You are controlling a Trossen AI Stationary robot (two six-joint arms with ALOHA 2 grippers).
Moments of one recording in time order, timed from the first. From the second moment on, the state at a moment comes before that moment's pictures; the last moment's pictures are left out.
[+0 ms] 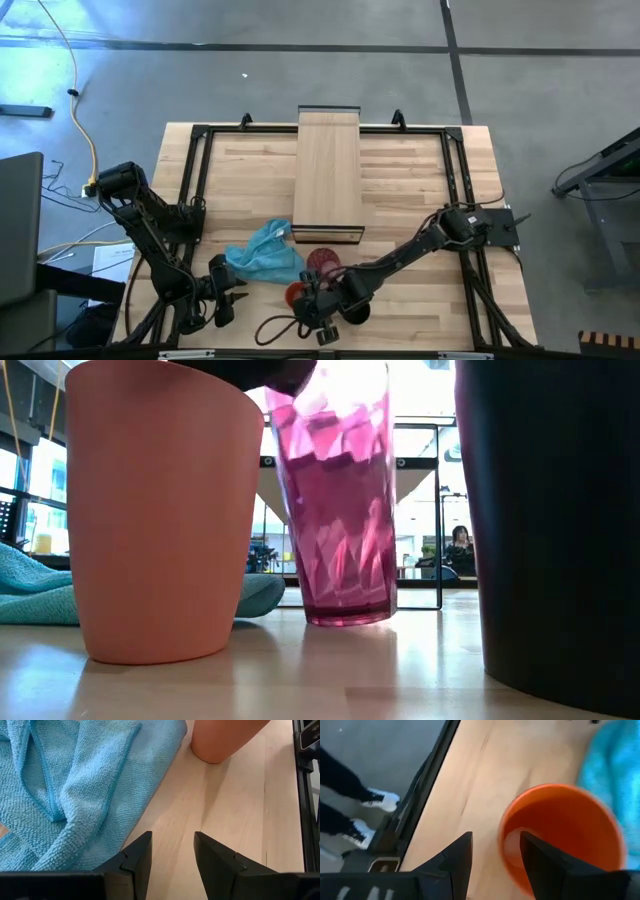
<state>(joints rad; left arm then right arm) -1.02 1.52 0.68 -0.39 -0.75 -1.38 0.50 2.25 1.95 -0.62 0.07 0.15</state>
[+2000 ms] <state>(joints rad) -1.02 1.52 0.68 -0.40 -0.75 -1.39 0.52 2.27 2.07 -0.71 0.07 0.11</state>
